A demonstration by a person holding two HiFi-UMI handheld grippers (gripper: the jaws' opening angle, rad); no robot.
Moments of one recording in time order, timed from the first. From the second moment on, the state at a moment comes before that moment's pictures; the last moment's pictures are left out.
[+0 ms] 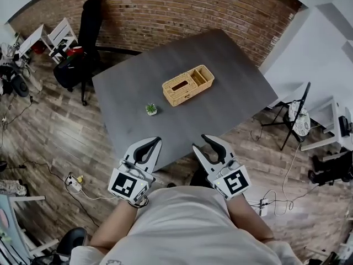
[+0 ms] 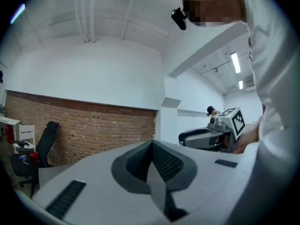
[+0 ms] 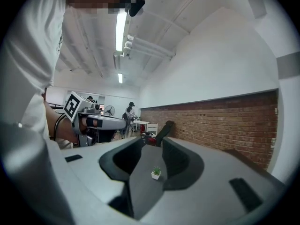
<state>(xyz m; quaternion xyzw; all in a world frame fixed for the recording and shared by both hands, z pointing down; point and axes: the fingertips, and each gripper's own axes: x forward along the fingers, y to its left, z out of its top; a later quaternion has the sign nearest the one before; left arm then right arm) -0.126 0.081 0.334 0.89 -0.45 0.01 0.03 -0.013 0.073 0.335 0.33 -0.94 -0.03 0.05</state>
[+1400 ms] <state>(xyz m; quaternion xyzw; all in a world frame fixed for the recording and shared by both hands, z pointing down) -0.030 -0.109 0.342 0.77 -0.64 0.03 0.06 0.063 -0.168 0.345 0.09 -0.99 -0.02 0.04</state>
